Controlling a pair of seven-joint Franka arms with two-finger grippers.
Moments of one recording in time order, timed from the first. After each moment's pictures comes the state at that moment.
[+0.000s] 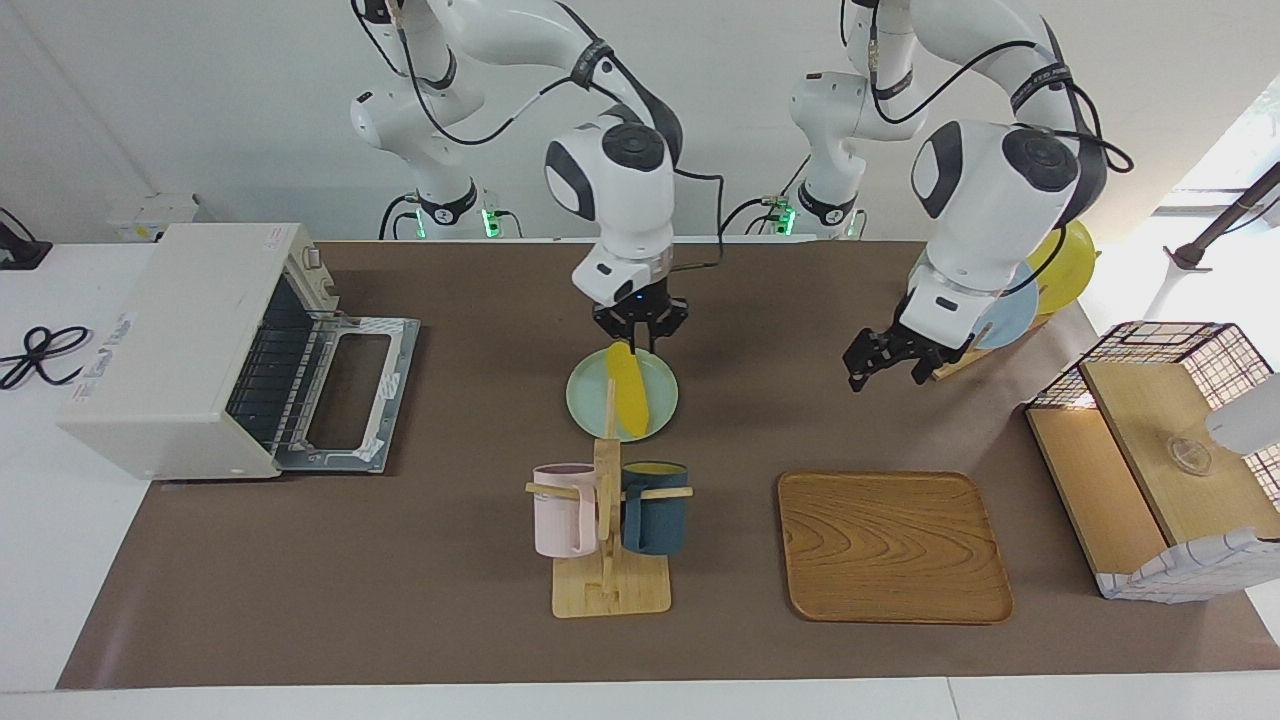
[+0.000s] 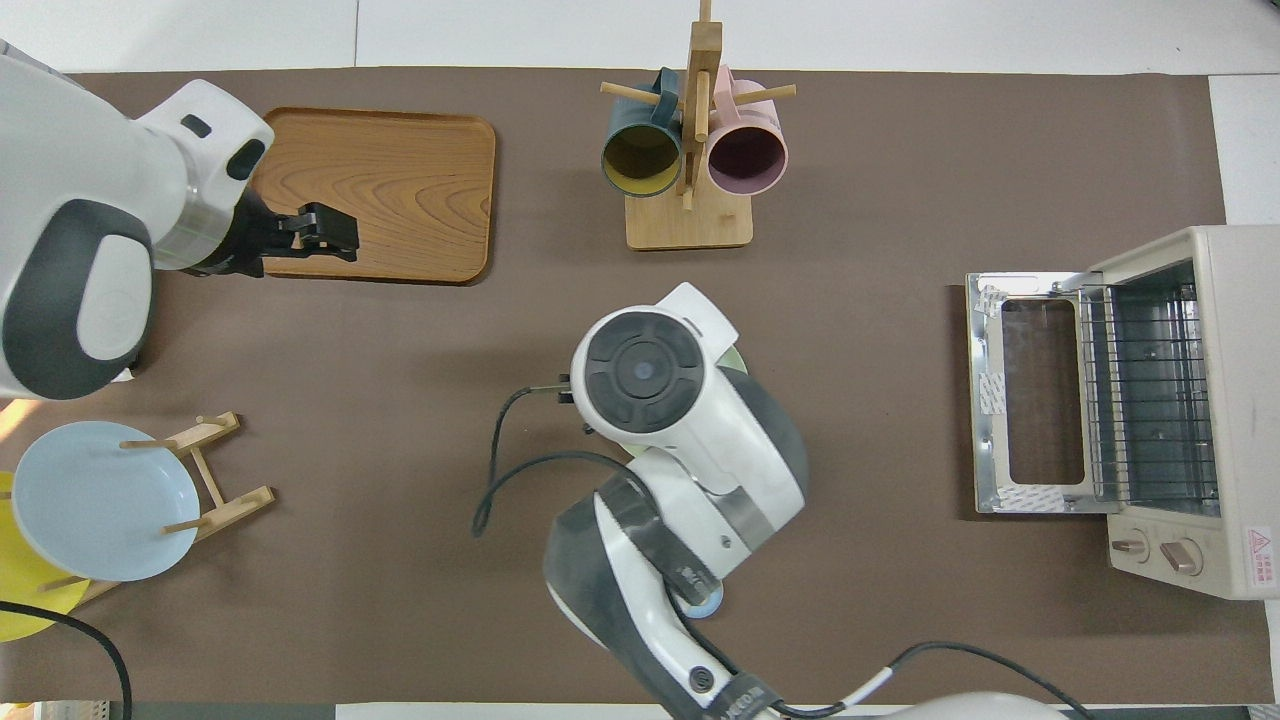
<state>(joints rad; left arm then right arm) -0.27 0.13 0.08 -1.71 -0.07 1.91 -0.22 0.73 0.33 -0.03 -1.71 0.01 2.11 0.73</state>
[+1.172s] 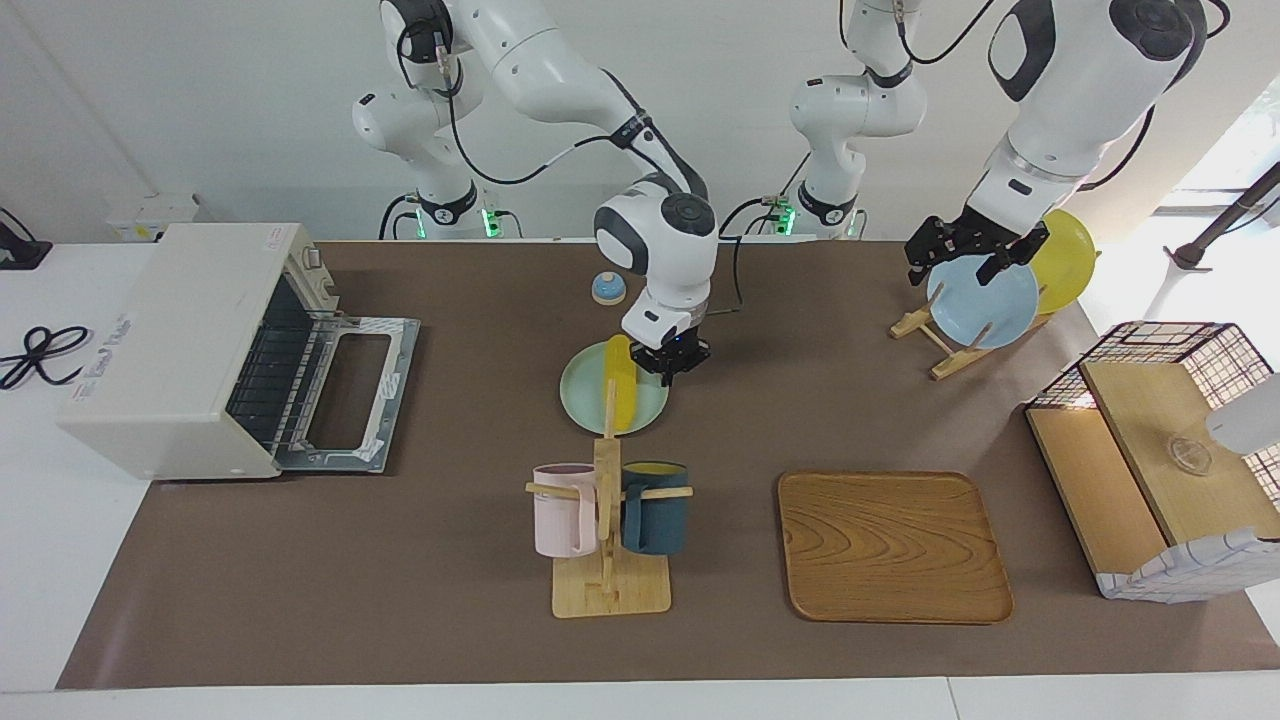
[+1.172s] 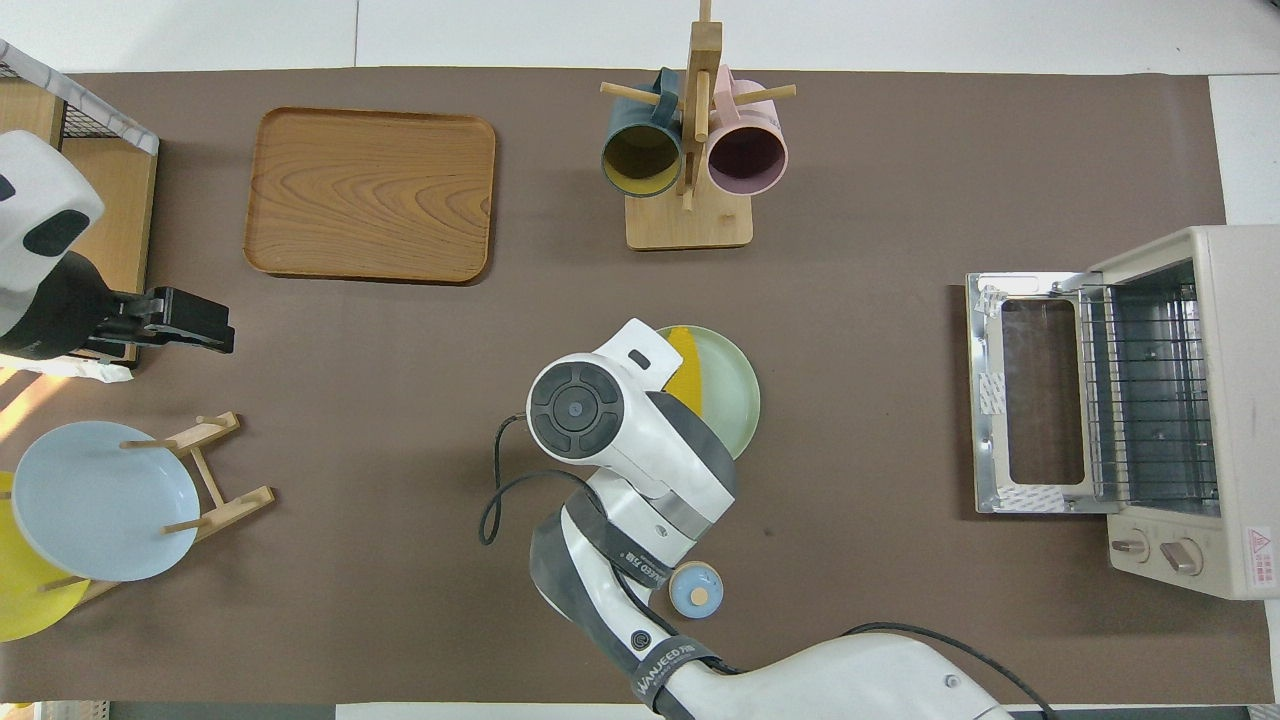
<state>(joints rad) -0.09 -0.05 -0.04 -1.70 -0.05 1.60 -0.06 0.77 0.44 -0.04 -1.75 -0.10 2.18 0.74</state>
